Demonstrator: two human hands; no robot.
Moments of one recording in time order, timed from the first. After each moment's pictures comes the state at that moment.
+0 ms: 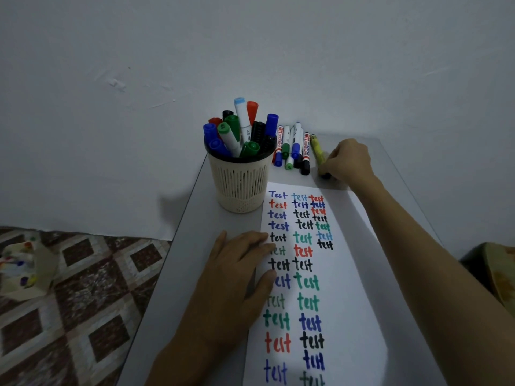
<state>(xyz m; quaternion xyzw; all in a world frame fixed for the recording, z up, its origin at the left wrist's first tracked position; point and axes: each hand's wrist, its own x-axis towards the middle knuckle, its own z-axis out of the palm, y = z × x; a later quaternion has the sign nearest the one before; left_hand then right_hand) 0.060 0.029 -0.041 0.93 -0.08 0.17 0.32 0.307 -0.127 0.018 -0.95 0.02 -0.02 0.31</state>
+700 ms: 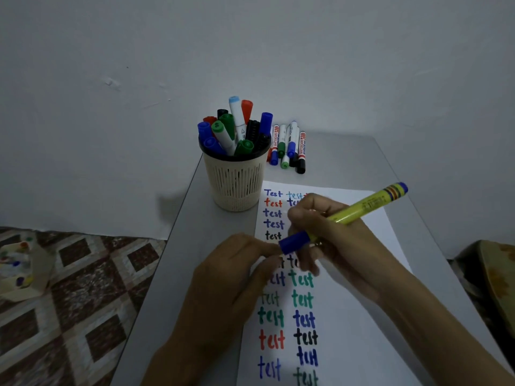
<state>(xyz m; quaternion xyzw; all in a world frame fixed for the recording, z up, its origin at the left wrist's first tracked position) 0.052 0.021 -0.017 0.89 -0.12 0.22 0.39 0.131 -0.136 0.035 -0.64 -0.18 0.24 0.70</state>
